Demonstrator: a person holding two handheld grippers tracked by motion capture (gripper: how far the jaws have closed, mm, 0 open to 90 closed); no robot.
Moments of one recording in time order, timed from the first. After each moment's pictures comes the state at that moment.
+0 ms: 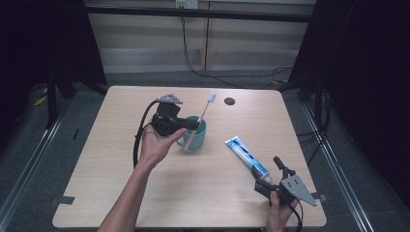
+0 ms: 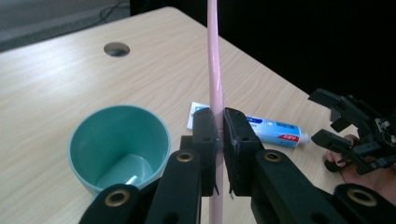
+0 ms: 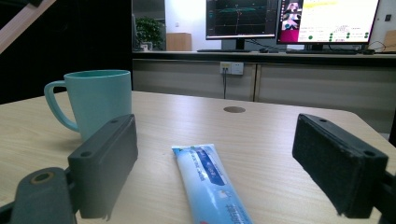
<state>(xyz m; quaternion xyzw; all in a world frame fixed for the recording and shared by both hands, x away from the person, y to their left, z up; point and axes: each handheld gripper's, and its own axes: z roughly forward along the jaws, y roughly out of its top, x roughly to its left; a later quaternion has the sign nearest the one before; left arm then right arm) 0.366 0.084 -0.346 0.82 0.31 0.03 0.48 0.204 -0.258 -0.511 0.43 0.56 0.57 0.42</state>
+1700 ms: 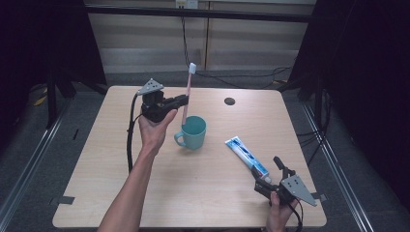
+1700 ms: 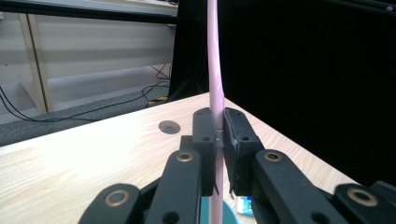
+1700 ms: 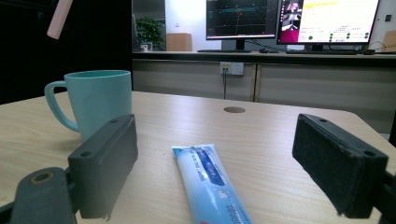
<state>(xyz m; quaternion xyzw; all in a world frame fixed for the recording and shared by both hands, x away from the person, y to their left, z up) 0.403 0.111 -0.354 0.71 0.34 0.12 0.60 0.204 -0.258 -0.511 0.43 0.56 0.57 0.42</state>
